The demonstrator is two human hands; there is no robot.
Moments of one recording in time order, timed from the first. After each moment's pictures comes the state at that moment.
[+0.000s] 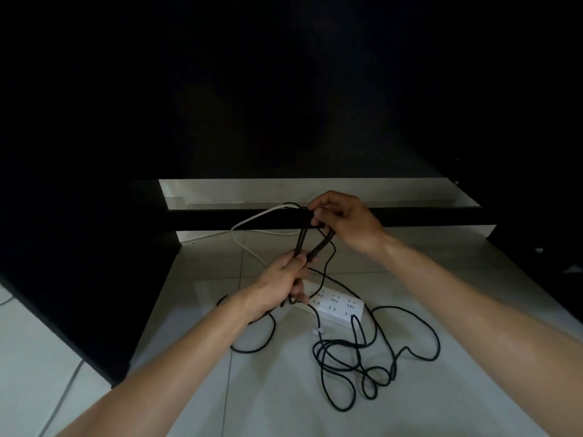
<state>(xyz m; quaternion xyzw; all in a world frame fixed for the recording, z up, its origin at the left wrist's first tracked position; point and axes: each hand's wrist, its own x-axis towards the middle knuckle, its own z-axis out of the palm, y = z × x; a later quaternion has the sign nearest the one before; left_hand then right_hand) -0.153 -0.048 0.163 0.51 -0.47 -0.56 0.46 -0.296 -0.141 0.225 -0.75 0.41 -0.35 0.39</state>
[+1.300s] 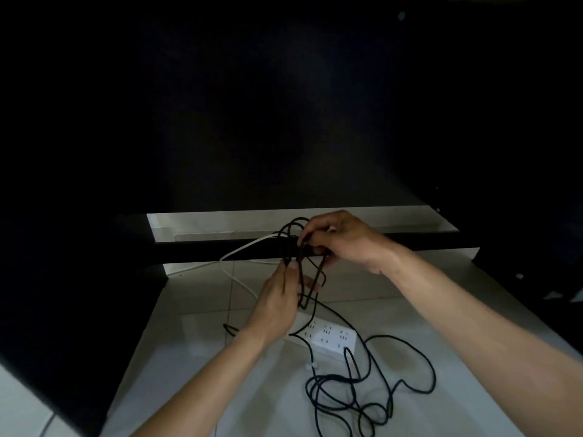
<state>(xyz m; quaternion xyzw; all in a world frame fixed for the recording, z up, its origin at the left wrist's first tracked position) -0.169 -0.062 0.173 0.56 -0.57 -0.35 0.49 -0.305 -0.131 0.278 -0.75 0.42 -0.24 0.45</state>
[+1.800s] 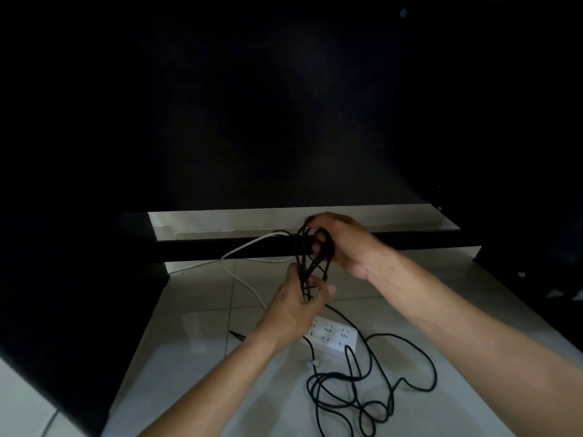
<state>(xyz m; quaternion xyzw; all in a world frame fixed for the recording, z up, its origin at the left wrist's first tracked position) -0.178 -0.060 0.166 0.56 -0.60 -0.37 0.43 -0.288 -0.133 0.263 -0.53 0.44 -0.38 0.61</state>
